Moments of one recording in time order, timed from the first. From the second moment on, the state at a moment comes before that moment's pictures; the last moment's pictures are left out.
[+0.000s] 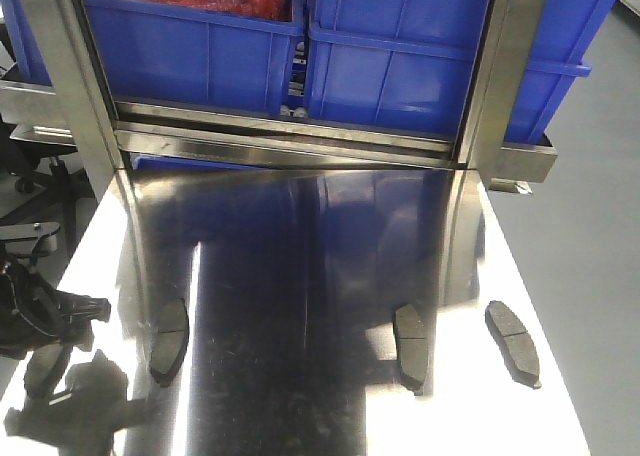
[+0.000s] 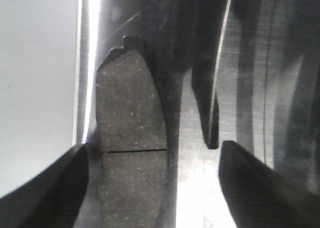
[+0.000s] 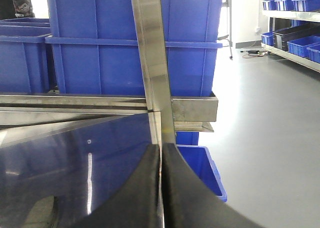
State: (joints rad) left arm -0.02 1.69 -0.93 -0.04 0.72 -0.14; right arm -0.05 -0.01 0.03 0.07 0.08 0.03
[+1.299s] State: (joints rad) left arm -0.02 1.72 -0.93 -0.03 0.73 -0.14; right arm -0.05 -0.01 0.03 0.07 0.08 0.03
